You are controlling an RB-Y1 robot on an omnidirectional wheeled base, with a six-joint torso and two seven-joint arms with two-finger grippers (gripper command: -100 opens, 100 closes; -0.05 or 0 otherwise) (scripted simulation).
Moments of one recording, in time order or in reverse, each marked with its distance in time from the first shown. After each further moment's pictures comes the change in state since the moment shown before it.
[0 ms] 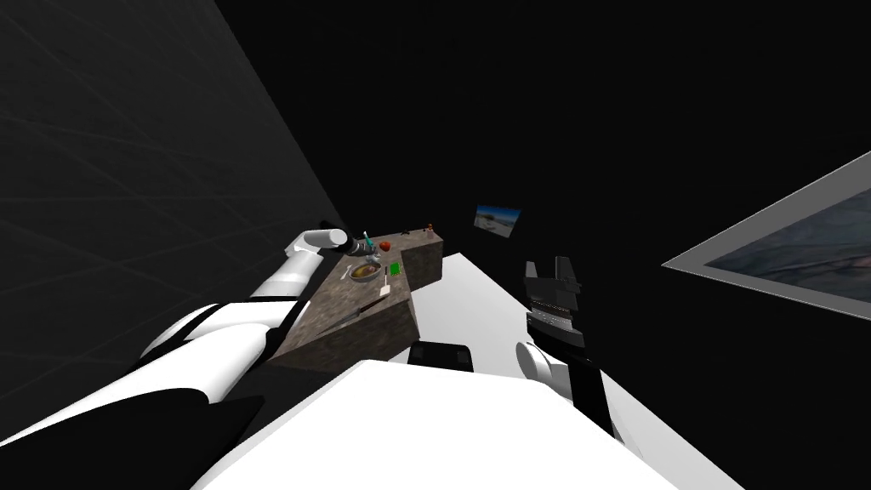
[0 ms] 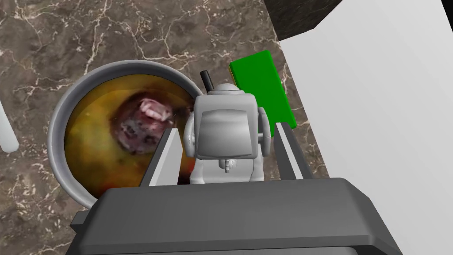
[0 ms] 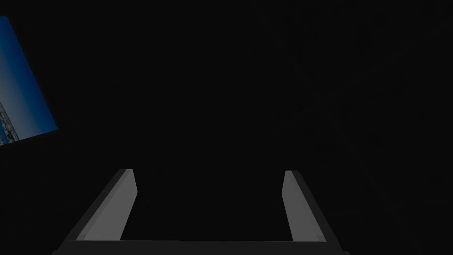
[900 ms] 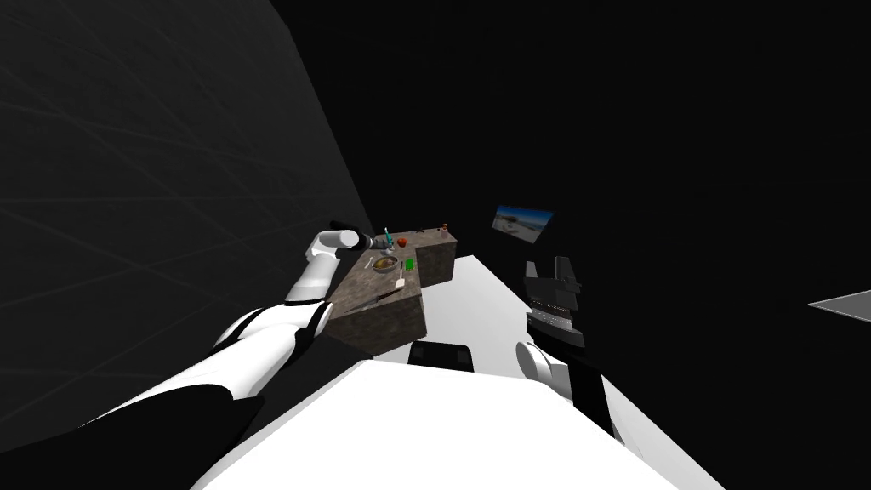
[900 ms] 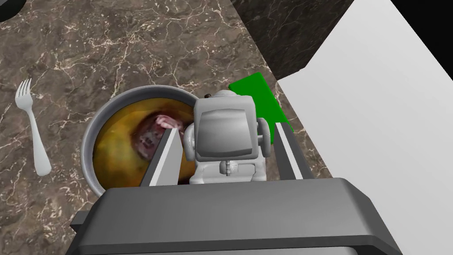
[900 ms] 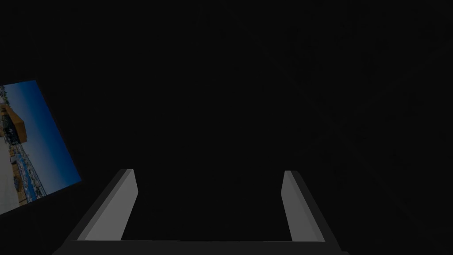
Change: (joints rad) left arm 0.012 -0.199 0.095 -0.235 -0.082 -0.043 -0.131; right arm 0.000 0.000 0.000 0.000 0.000 0.000 0.000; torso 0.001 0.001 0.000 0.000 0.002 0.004
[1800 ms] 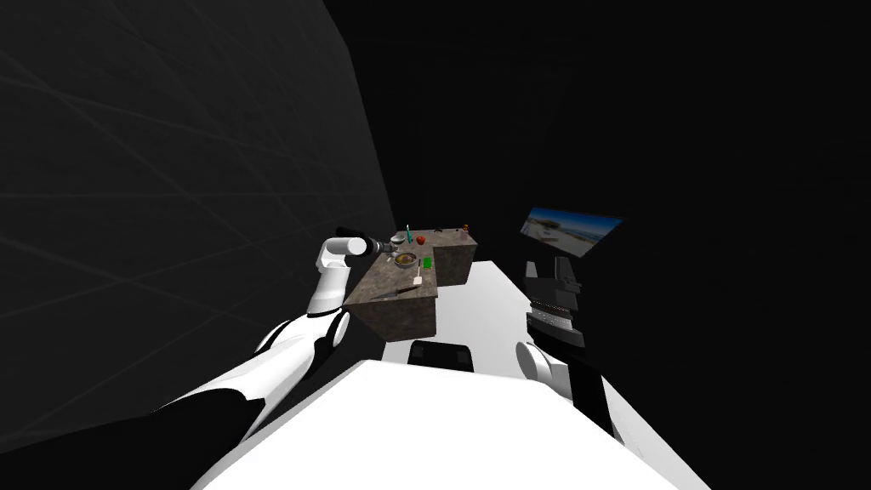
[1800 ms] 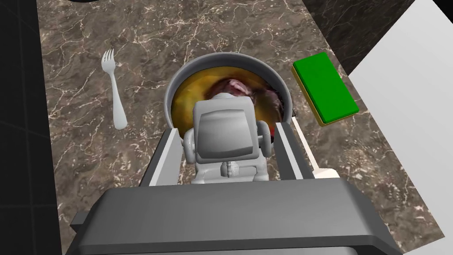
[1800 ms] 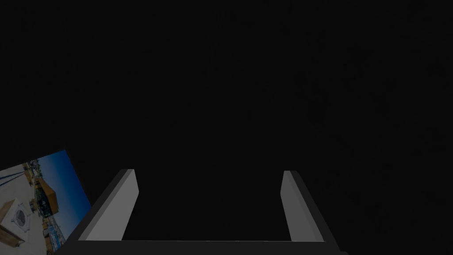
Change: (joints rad) left arm 0.073 -0.210 0.080 -0.237 -0.169 0.065 -0.093; right arm 0.000 0.000 0.000 0.000 0.000 0.000 0.000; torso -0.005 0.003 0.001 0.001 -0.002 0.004
